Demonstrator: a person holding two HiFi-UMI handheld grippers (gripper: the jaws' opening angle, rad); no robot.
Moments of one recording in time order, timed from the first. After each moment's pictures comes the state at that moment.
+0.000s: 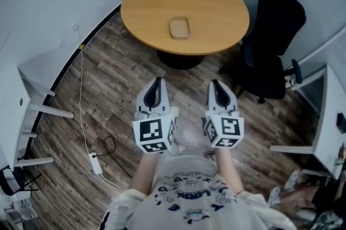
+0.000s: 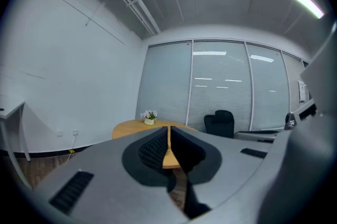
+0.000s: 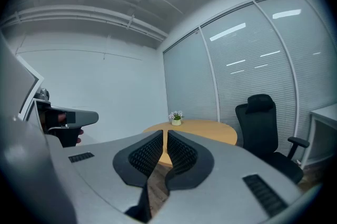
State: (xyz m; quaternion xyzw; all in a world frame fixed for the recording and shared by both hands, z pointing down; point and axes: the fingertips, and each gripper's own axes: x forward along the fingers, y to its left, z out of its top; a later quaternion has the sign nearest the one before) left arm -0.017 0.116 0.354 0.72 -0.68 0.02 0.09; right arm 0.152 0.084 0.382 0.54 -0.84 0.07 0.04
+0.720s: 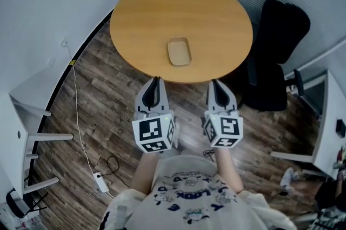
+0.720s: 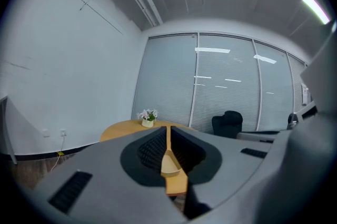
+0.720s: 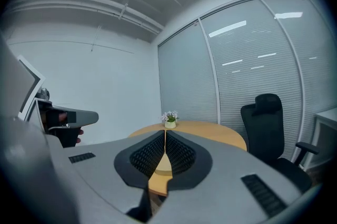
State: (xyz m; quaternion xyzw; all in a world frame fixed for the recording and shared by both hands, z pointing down) left arm -0.073 -0.070 0.363 0.74 -0.67 0.02 0.11; right arm 0.101 -0.089 0.386 0.56 -0.82 0.08 0.06
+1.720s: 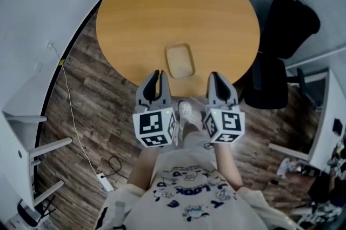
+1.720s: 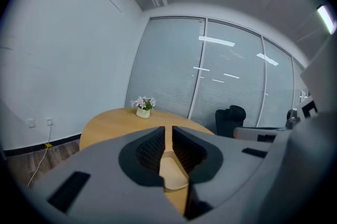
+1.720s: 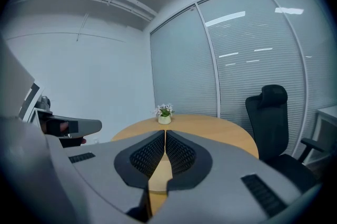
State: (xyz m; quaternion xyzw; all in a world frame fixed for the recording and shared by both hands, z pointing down) left arm -0.091 -0.213 0.413 0.76 -0.63 0.04 0.17; right arm 0.073 -0.222 0.415 0.59 -0.80 0.11 0.09
